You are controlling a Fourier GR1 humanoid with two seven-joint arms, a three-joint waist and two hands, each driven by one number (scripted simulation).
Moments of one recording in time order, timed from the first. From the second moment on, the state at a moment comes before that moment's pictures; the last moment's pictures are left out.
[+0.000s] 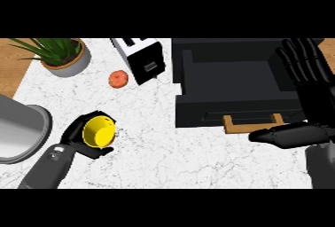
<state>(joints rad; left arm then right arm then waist) -0.52 0.28 0.00 -0.33 -0.12 -0.48 -0.98 -0.31 -0.21 -0.10 -1.84 -0.12 0.16 0.12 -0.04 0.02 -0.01</state>
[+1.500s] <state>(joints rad) -0.77 0.04 0.15 -0.74 0.11 -0.07 -0.74 -0.25 -0.22 -0.14 -1.85 -0.12 0.17 0.10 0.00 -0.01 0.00</state>
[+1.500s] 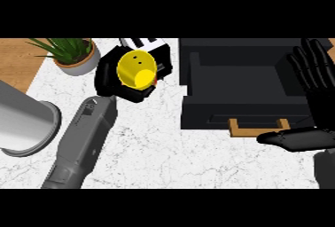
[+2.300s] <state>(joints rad) -1.21 0.00 -0.07 -0.66 0.20 0.29 -0.29 -0.29 -0.23 -0.15 -1.81 -0.12 0.18 0.09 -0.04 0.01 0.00</state>
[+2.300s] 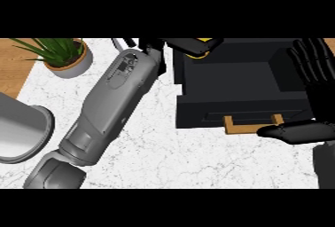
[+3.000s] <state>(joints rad) -1.32 0.00 -0.28 -0.33 0.29 0.29 -0.21 -0.35 -0.22 -0.12 -1.78 -0.13 0.21 0.07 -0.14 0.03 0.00</state>
